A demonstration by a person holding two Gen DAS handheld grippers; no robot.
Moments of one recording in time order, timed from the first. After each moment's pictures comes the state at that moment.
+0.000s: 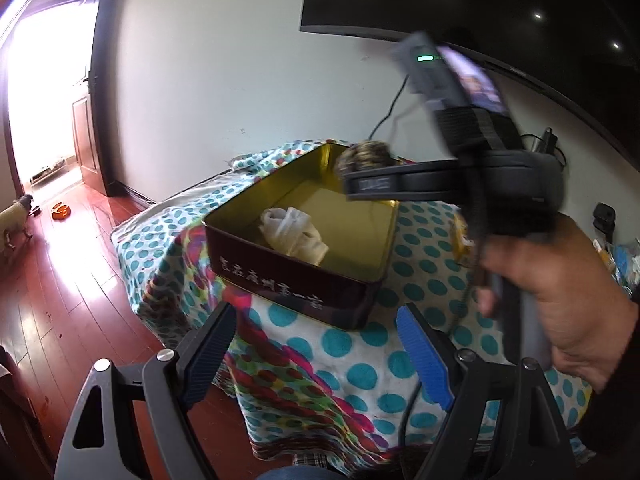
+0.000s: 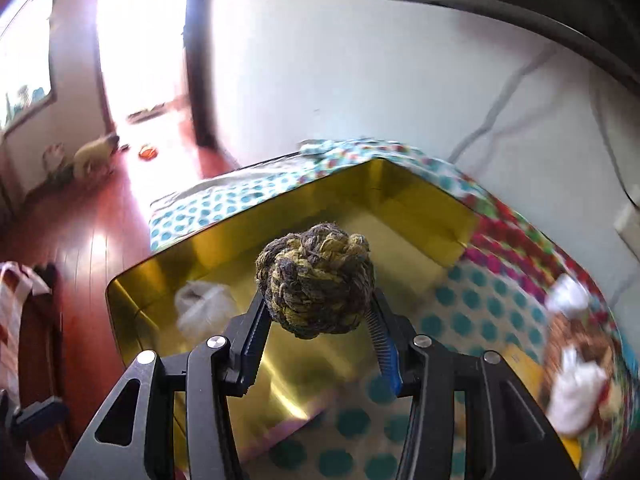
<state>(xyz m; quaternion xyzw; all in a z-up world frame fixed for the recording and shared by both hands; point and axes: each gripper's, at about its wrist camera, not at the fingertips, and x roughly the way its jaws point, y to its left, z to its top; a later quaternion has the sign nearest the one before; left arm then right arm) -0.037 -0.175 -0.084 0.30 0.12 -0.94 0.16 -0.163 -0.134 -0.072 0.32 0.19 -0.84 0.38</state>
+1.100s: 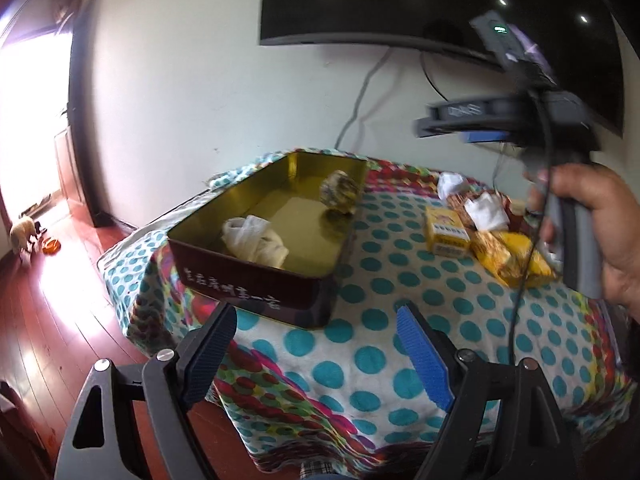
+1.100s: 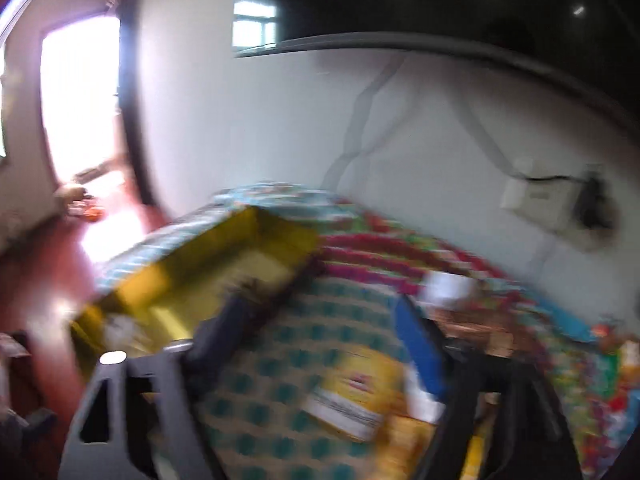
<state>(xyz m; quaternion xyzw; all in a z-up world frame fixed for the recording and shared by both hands) -0.045 -0.134 -0.089 0.28 0.06 -0.95 0.12 -0.190 0.012 -0.029 0.26 0.12 -0.92 0.25</state>
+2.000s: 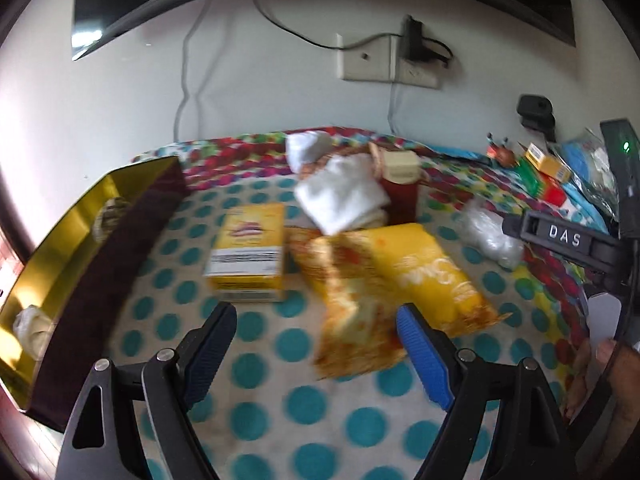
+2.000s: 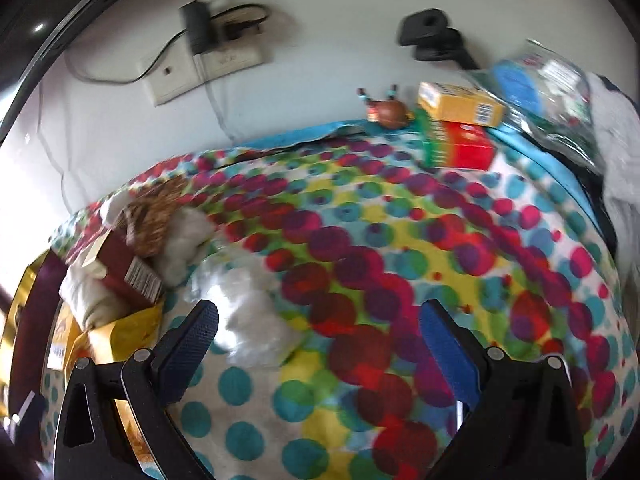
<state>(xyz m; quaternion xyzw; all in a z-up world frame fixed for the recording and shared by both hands) -0.206 0.016 -0.109 0.35 -0.02 -0.94 -0.01 -0.206 0.266 -0.128 0.38 -0.13 -0.91 -0.06</state>
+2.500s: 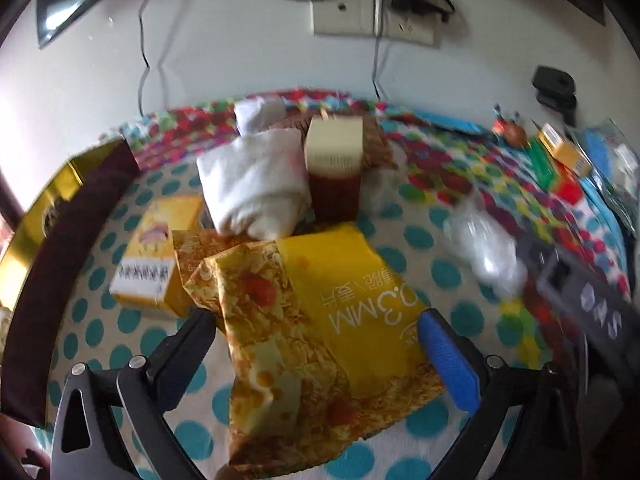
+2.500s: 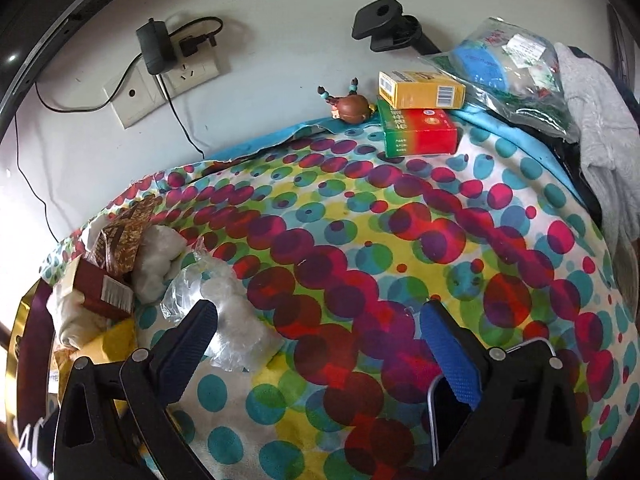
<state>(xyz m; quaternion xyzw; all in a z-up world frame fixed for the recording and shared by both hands) -0.264 0.076 -0.120 0.42 -0.01 -0.91 0.02 -0.205 0.285 -0.134 0.38 -0.17 -0.91 -0.10</state>
